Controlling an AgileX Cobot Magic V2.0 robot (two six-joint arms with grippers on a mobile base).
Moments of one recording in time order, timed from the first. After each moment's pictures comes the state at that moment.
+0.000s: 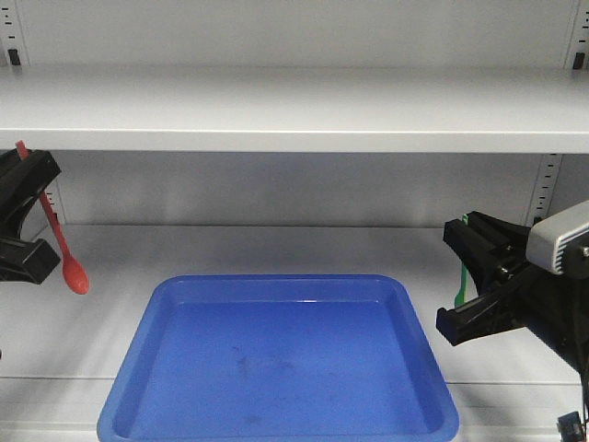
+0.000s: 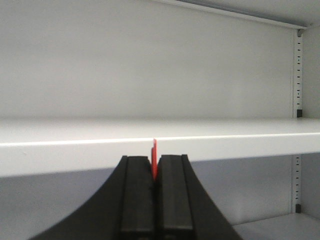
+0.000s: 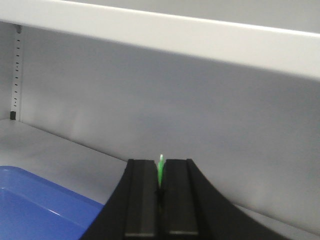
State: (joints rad) left arm -0.23 1.08 -0.75 0.30 -0.63 -0.37; right arm 0.27 1.17 -0.73 -0.31 -0.48 0.13
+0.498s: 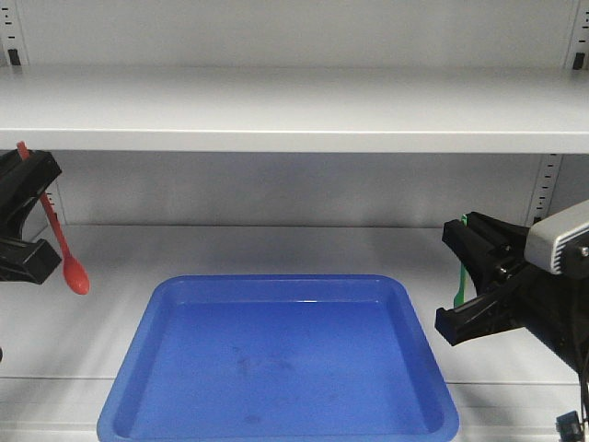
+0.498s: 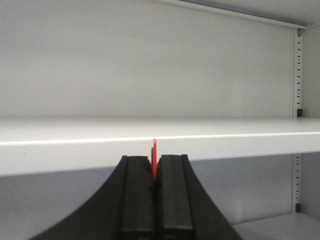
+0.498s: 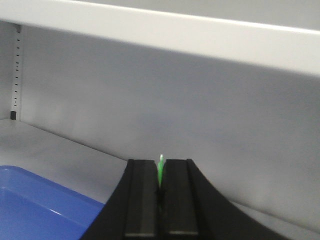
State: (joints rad) left arm -0.23 1.09 -0.75 0.30 -0.63 -0.37; right arm 0.27 1.18 -0.73 -0.31 -0.49 0.14
